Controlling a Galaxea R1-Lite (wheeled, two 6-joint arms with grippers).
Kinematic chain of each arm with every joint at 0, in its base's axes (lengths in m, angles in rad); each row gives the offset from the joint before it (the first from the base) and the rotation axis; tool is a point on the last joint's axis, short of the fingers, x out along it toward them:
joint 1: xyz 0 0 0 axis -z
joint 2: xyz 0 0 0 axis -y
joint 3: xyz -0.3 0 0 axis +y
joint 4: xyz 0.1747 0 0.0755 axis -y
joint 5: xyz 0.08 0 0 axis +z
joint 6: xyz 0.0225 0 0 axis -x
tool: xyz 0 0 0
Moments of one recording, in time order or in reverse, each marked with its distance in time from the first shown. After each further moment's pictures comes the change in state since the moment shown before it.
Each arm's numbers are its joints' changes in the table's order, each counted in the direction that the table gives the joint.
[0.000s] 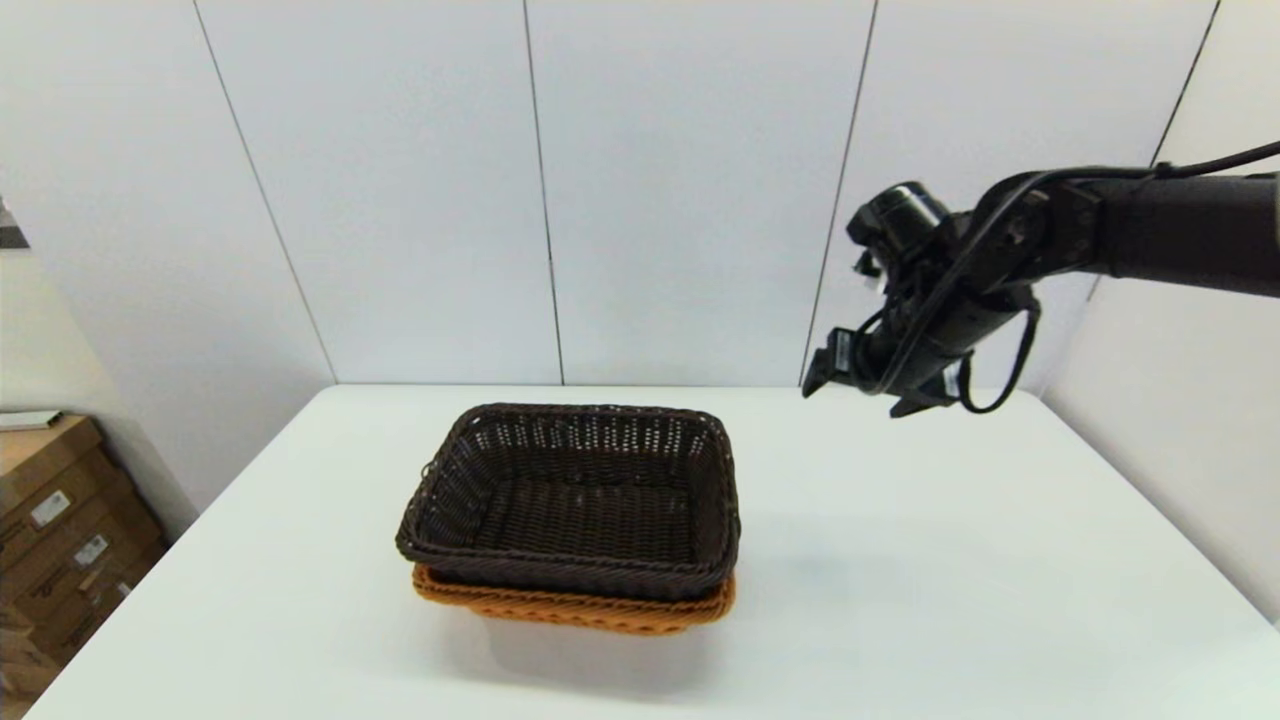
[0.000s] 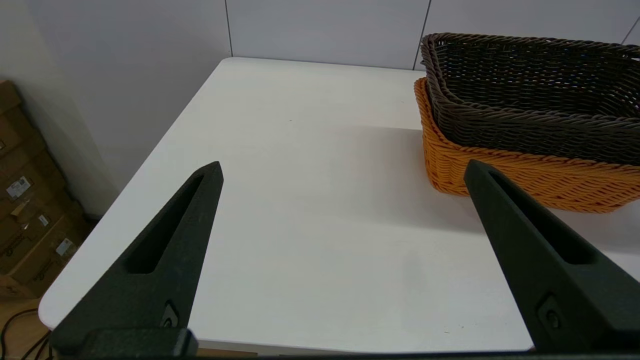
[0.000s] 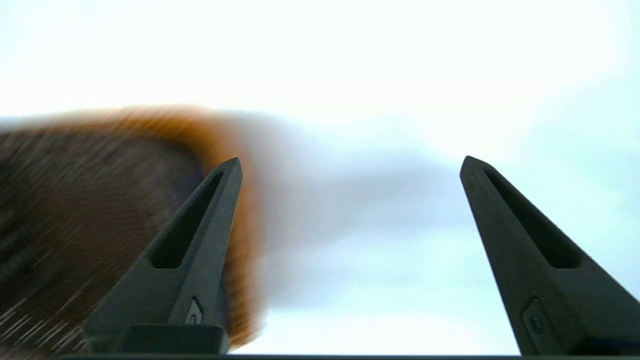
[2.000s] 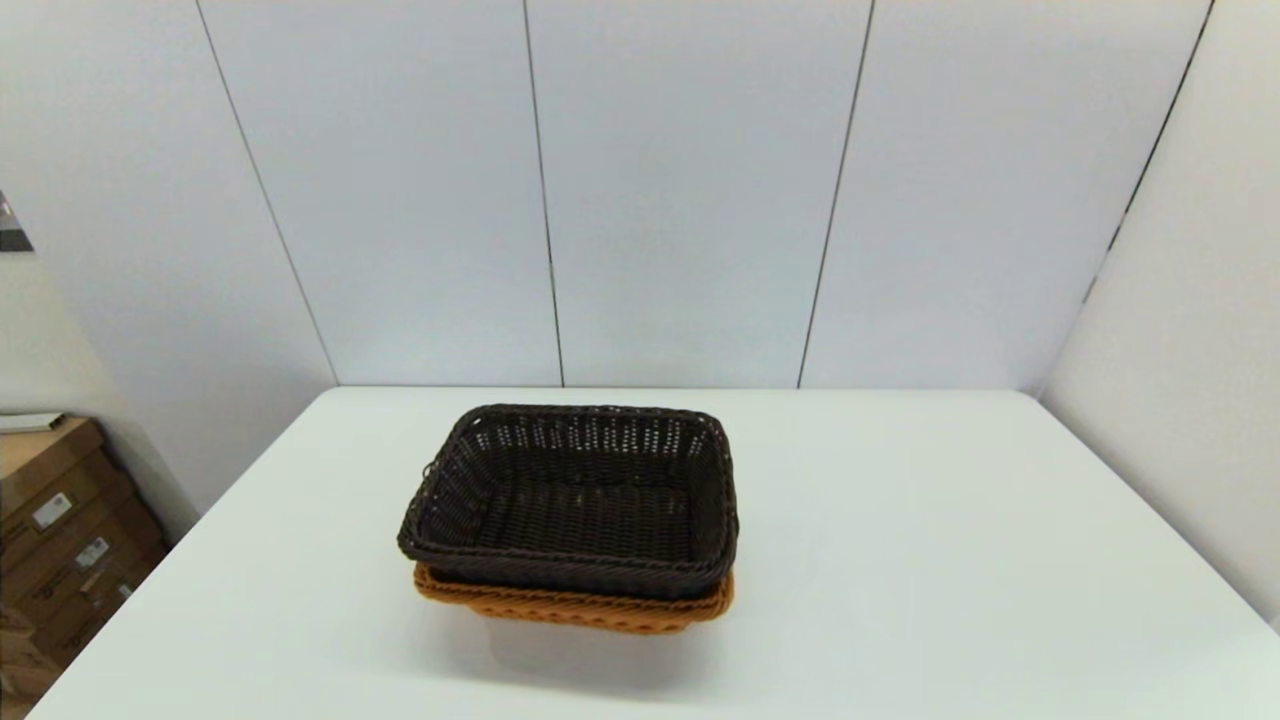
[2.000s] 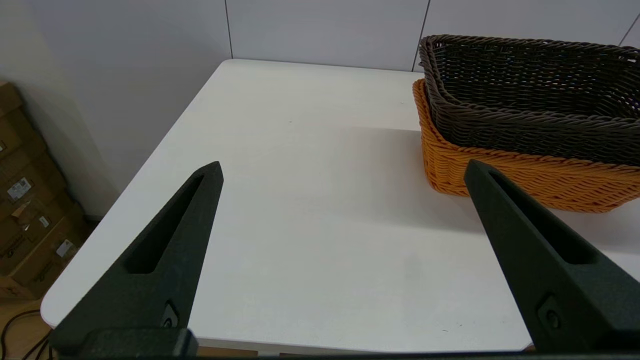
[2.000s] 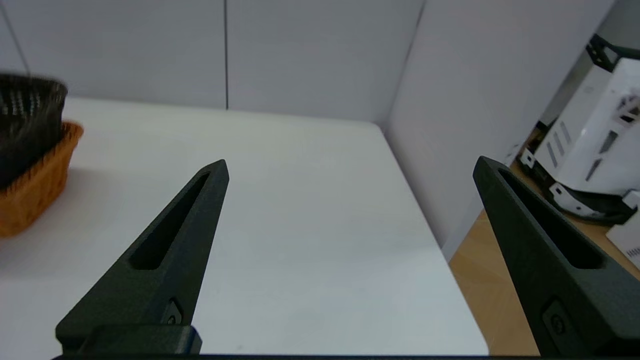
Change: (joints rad) left arm 0.000 0.000 0.000 0.000 0.000 0.000; right arm 0.323 2.036 1.456 0.491 -0.040 0.685
